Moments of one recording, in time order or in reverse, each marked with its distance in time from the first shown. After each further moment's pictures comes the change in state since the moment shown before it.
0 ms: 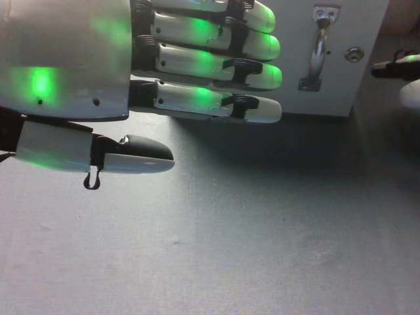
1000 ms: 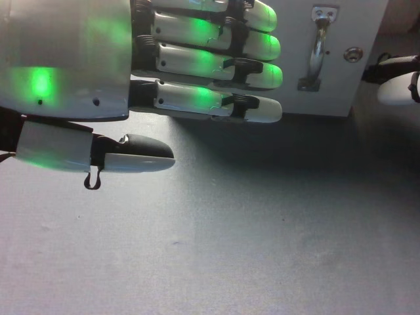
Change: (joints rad) left arm 0.000 0.000 0.000 0.000 0.000 0.000; right arm 0.006 -0.001 -0.078 0.116 -0.057 0.038
